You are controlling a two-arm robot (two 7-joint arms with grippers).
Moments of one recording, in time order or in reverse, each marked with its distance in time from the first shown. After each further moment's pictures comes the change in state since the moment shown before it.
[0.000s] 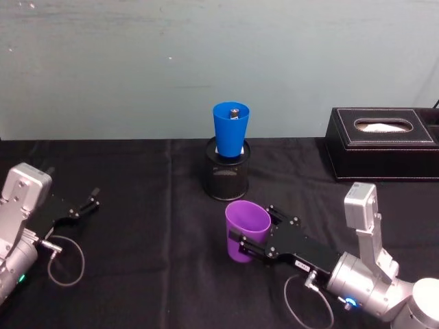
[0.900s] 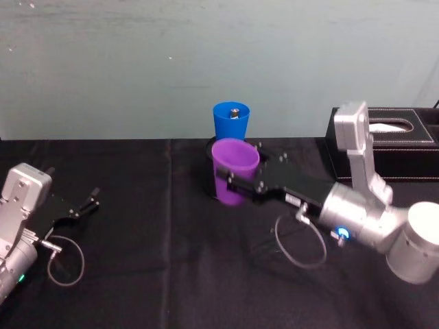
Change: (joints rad) left arm 0.000 0.000 0.000 0.000 0.000 0.000 0.000; right arm 0.175 -0.005 -0.007 -0.060 0.019 0.188 -0.002
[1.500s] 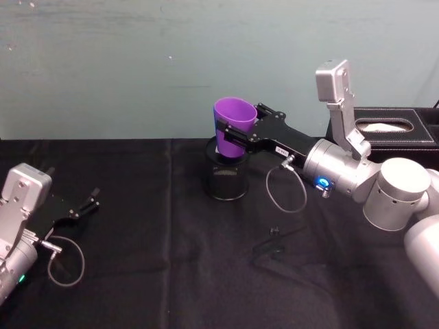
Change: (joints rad) left arm 0.000 0.000 0.000 0.000 0.000 0.000 0.000; right arm 0.229 -0.149 0.013 0.317 -0.066 -0.027 -0.022
